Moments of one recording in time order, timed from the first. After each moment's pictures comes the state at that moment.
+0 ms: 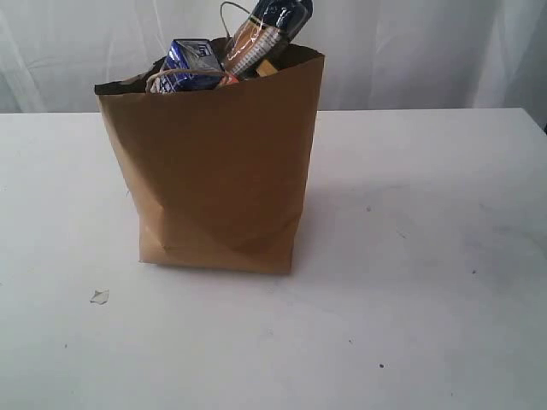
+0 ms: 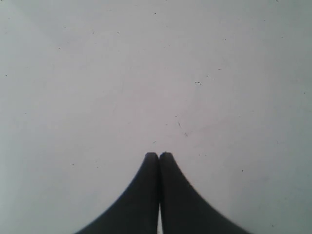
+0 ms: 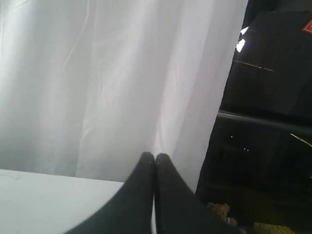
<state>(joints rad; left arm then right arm) 0.04 0.00 0.02 0.25 0.52 -0.08 -0.08 0.52 -0.53 1.59 -0.03 -1.79</state>
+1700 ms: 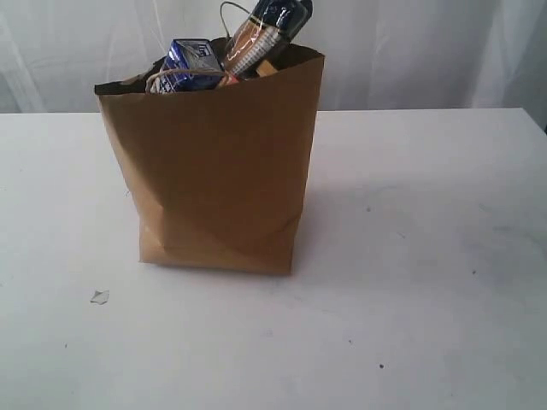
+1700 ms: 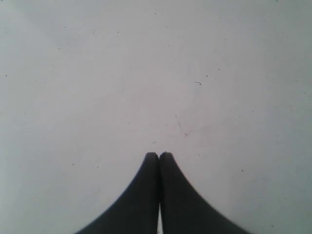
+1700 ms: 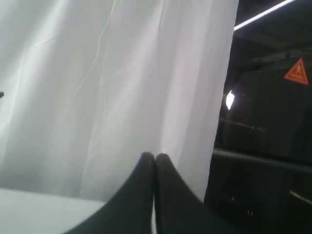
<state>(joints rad) 0.04 0.00 0.02 0.25 0.52 -0.08 -0.08 0.00 -0.01 0.00 -0.24 -0.18</state>
